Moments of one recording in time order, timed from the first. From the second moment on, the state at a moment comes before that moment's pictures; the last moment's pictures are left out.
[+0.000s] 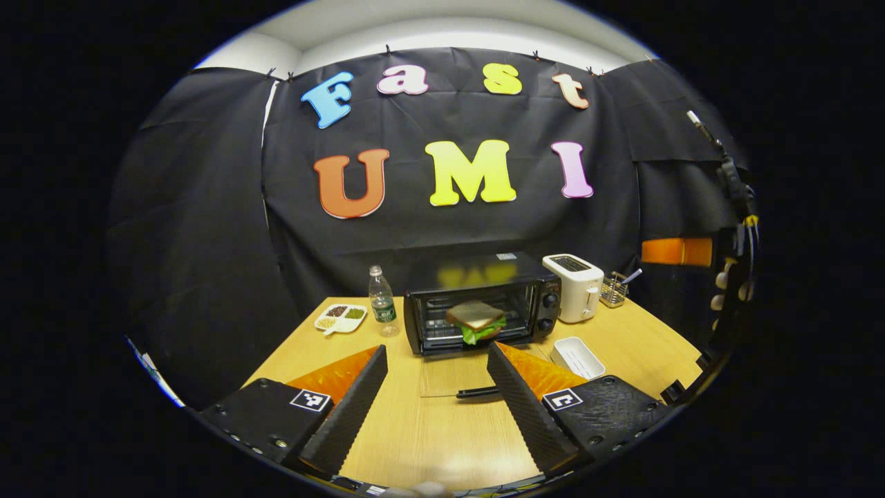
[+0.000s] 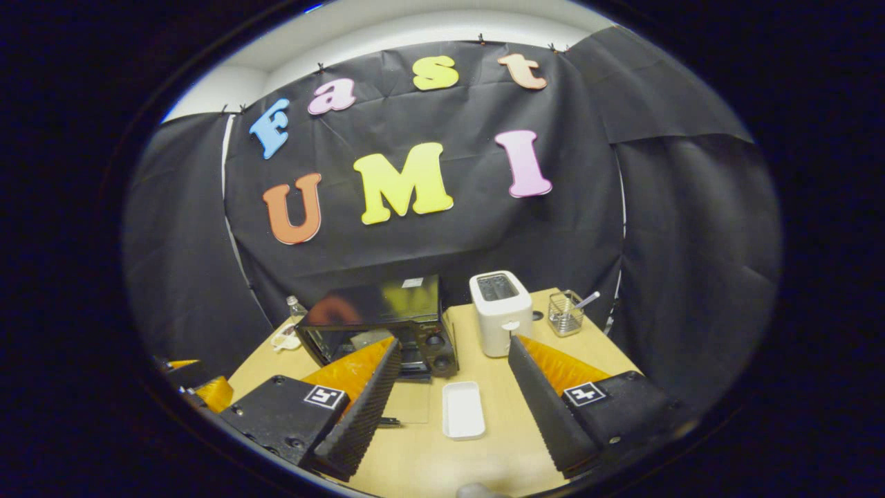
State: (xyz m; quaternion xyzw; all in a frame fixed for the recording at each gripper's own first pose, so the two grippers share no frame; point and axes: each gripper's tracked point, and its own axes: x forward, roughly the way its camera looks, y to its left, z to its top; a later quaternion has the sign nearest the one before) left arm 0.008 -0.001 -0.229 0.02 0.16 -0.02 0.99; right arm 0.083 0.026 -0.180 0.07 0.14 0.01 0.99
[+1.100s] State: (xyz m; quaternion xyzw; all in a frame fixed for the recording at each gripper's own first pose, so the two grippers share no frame) left arm 0.068 -0.098 -0.477 -0.02 0.35 -0.03 0.94; right arm 0.043 -0.021 -0.124 -0.06 0.13 0.04 0.99
